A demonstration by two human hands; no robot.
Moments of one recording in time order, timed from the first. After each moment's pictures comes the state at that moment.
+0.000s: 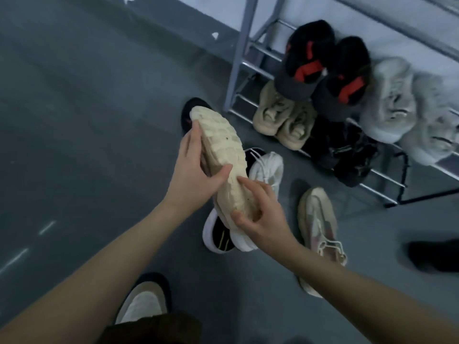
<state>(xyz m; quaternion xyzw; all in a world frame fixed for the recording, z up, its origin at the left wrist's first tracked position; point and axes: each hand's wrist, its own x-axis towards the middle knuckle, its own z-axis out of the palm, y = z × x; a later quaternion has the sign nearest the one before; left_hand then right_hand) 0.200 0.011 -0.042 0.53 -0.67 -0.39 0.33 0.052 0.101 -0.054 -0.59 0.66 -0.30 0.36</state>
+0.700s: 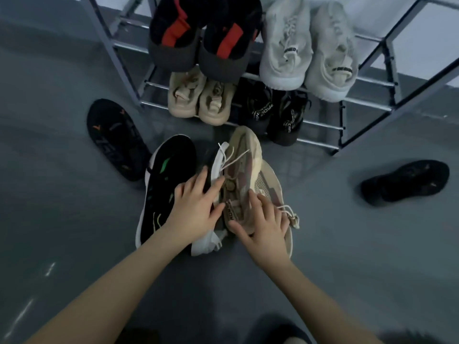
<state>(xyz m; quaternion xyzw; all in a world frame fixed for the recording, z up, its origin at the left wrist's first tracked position) 0.076 0.073 -0.121 0.37 -0.92 -0.15 0.00 -0.049 0.204 -0.135 -0.48 0.84 -0.18 0.18</state>
